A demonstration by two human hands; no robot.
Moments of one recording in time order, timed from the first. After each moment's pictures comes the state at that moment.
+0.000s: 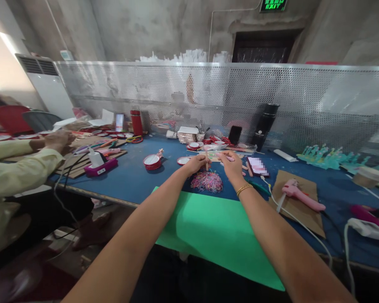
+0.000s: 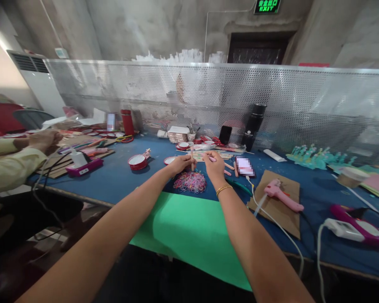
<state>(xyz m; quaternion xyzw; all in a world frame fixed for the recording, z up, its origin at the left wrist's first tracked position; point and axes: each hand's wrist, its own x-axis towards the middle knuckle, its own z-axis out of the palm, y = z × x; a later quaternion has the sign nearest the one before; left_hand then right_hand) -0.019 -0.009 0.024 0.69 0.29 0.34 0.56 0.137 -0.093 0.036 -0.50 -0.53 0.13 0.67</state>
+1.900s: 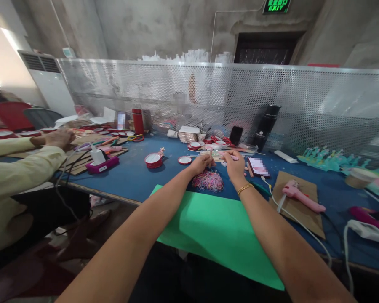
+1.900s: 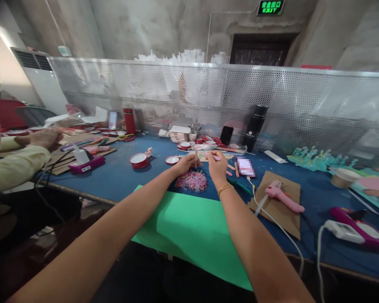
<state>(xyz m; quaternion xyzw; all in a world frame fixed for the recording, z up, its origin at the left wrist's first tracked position) 0.000 -0.002 0.009 0.73 0.26 0.37 0.52 0.141 -0.085 0.030 -0.51 -0.50 0.11 0.69</state>
